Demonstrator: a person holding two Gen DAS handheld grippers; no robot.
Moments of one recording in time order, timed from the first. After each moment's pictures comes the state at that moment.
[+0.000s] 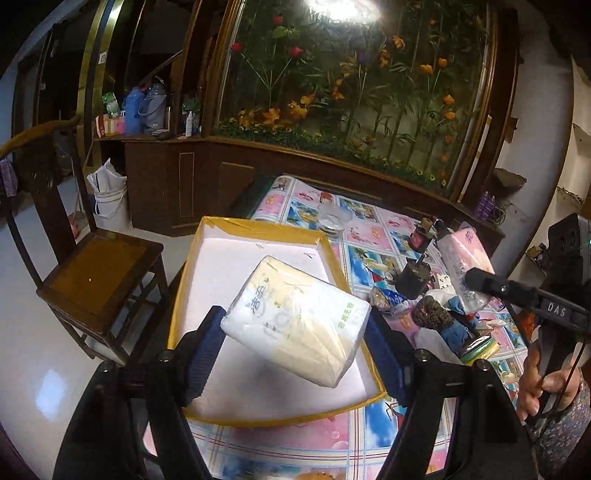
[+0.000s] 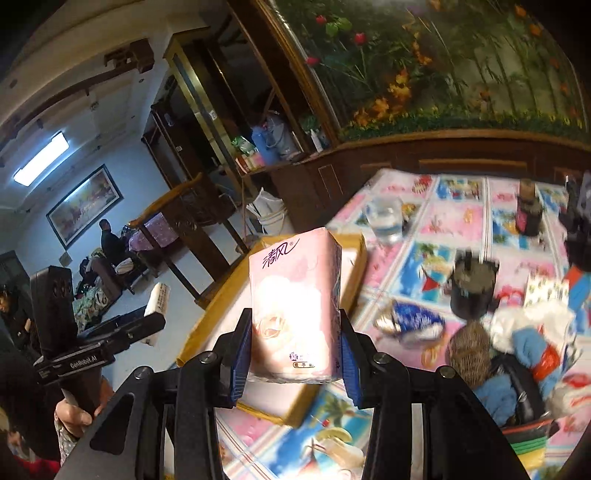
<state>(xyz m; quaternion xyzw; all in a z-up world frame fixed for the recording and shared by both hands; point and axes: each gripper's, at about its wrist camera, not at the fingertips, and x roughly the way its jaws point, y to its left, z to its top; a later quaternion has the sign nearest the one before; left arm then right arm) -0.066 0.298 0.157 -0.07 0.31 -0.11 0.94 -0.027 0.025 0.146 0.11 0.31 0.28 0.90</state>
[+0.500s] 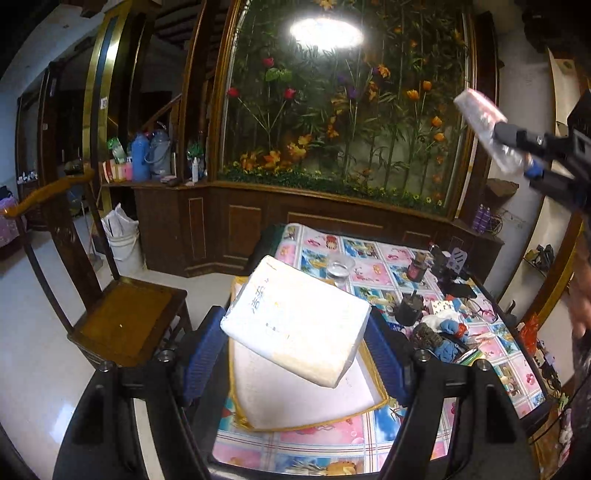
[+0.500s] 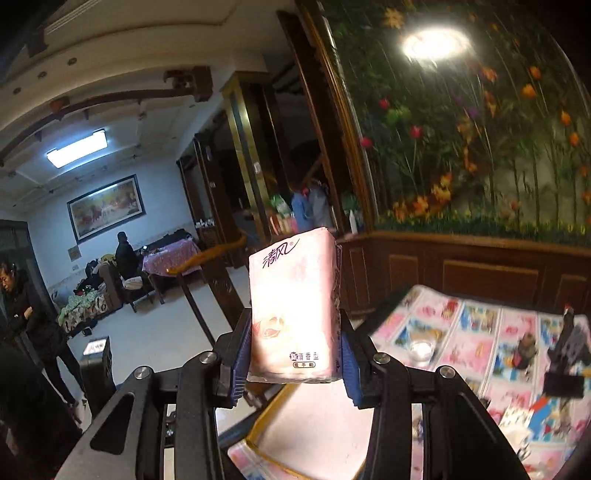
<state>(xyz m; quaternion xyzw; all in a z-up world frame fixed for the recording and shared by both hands) -0.117 0.341 0.253 -0.03 0.25 -0.10 0.96 -0.084 0.093 0.365 0.06 0.17 0.31 0.93</state>
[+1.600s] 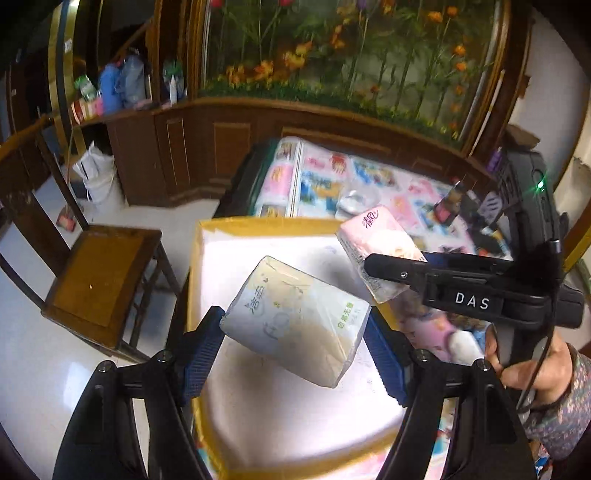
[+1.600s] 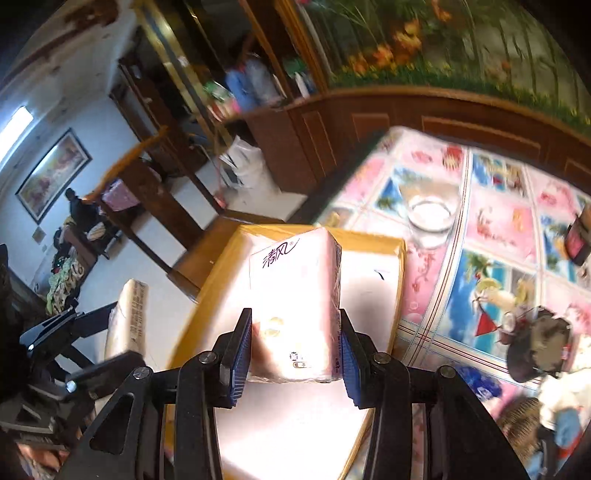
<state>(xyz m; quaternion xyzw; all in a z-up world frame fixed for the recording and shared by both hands) 0.064 0.302 0.147 -0.02 0.44 -0.12 0.89 0.135 0.133 0.117 0.08 0.44 0.25 0.86</state>
